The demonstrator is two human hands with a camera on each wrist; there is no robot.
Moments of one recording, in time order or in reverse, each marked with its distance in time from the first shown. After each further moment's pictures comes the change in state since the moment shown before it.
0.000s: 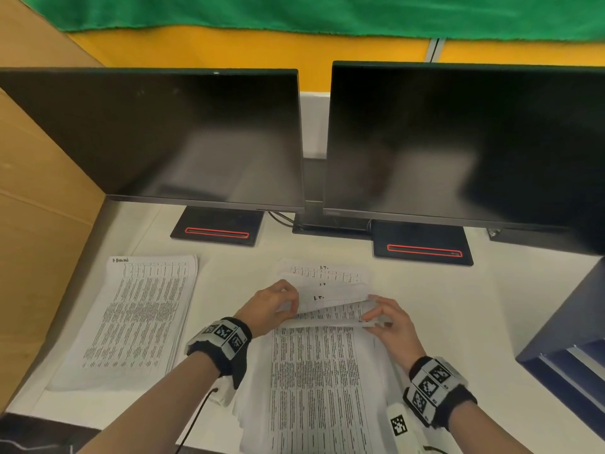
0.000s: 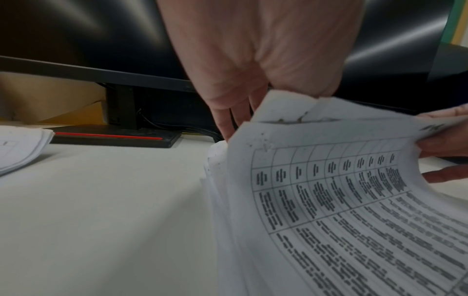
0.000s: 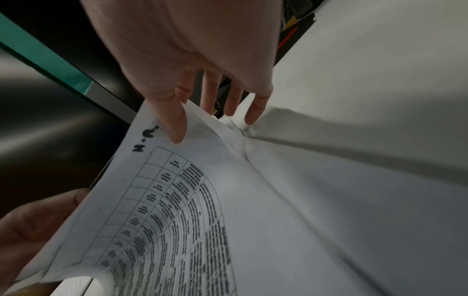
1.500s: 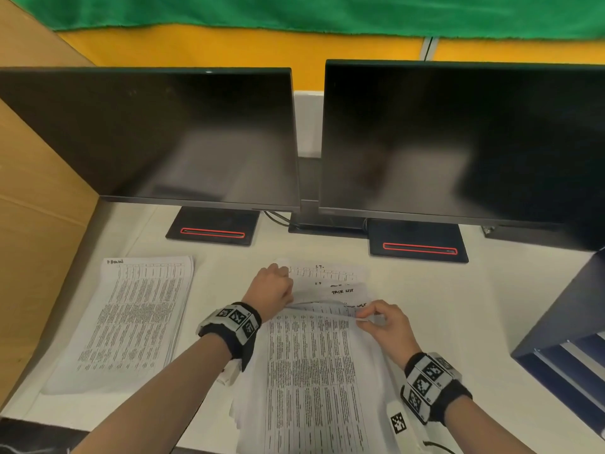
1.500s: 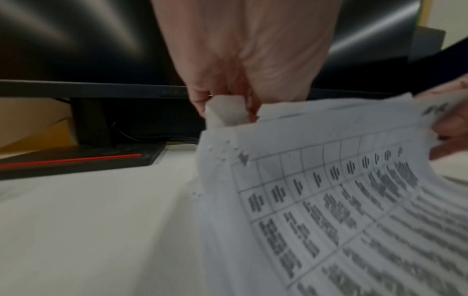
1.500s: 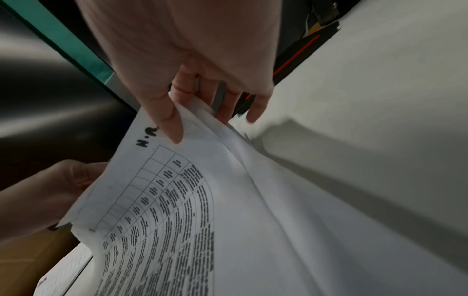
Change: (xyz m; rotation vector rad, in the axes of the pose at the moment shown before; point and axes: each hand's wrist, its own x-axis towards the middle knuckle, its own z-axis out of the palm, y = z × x) left_hand 0.032 0.017 -0.010 0.458 0.057 -0.107; right_hand 0.004 0.002 0.001 -0.146 0.010 -0.046
